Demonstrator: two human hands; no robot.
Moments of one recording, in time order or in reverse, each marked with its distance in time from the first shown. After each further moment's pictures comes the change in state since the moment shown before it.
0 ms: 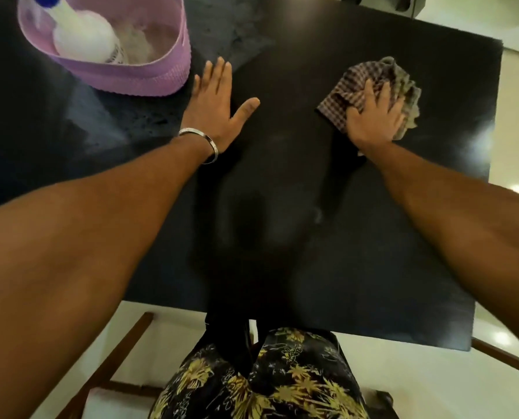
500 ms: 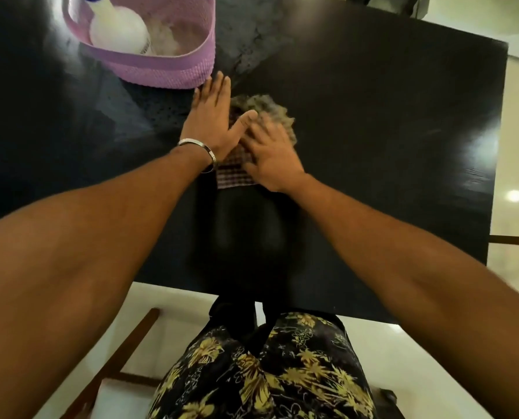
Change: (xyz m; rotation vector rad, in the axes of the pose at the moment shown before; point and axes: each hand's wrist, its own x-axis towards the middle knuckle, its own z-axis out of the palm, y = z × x) left_hand -0.044 -0.036 -0.005 -0.013 -0.030 0.003; right_hand -0.141 -0.127 0.067 -0.178 -0.135 -0.857
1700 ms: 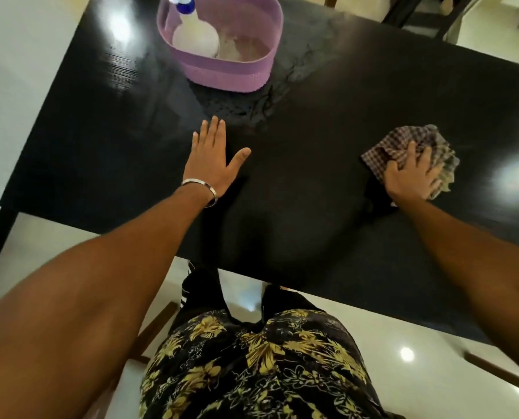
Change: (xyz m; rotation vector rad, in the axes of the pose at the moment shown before) left_hand -0.111 -0.075 -0.004 -0.030 0.038 -0.176; right_hand -0.091 0.112 -0.003 0.243 0.146 1.041
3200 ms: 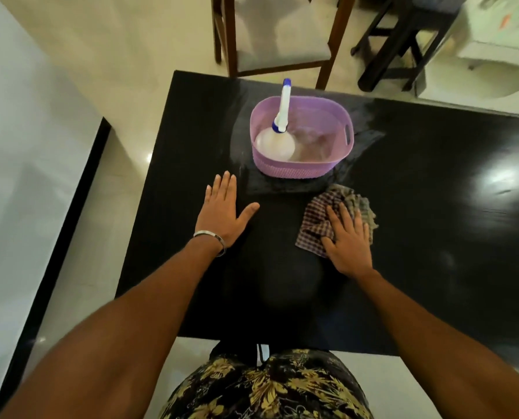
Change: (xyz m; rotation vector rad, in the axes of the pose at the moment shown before) left_hand 0.079 -0.176 -0.101 0.039 -0.120 0.151; right_hand -0.173 -0.225 0.094 -0.112 -0.061 -0.429
